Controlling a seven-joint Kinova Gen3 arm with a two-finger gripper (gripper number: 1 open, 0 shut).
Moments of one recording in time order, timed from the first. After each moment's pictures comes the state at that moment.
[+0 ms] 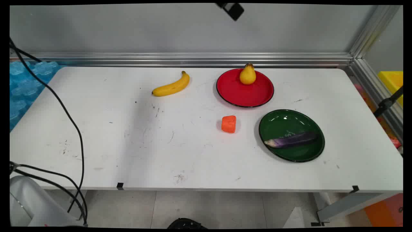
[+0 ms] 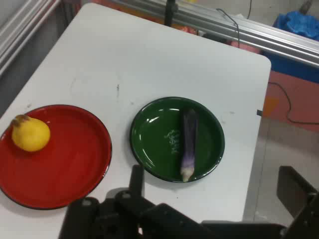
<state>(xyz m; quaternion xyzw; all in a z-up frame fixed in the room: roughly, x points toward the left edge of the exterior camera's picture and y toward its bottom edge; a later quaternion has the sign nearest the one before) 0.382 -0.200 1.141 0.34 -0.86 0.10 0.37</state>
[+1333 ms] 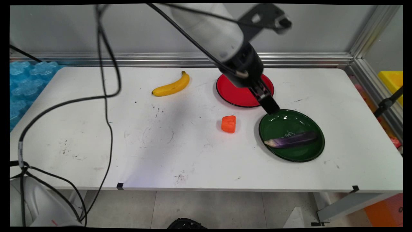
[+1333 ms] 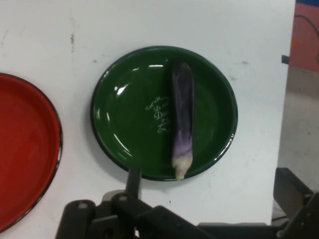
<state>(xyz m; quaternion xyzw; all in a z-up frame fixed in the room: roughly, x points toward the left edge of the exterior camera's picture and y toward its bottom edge) 0.245 -0.253 0.957 0.31 -0.90 0.08 0.30</state>
